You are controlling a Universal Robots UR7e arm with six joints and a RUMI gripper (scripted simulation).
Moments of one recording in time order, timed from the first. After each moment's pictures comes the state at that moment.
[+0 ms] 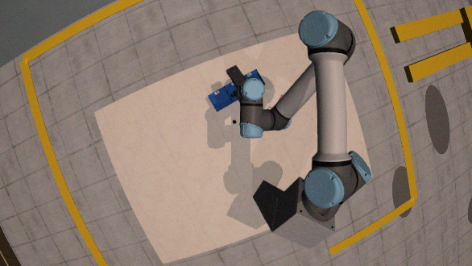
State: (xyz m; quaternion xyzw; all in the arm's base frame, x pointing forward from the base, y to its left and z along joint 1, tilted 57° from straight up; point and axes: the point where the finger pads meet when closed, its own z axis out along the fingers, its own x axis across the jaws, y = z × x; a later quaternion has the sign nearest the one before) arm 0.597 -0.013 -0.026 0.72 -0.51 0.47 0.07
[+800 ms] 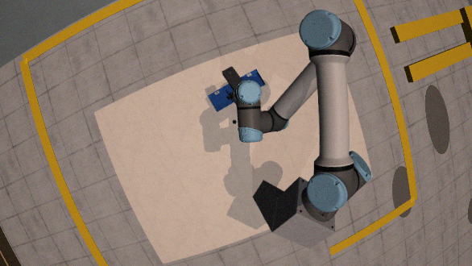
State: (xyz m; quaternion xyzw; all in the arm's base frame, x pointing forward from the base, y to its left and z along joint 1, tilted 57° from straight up) arm 0.578 0.019 -0.024 0.72 -0.51 0.47 0.07
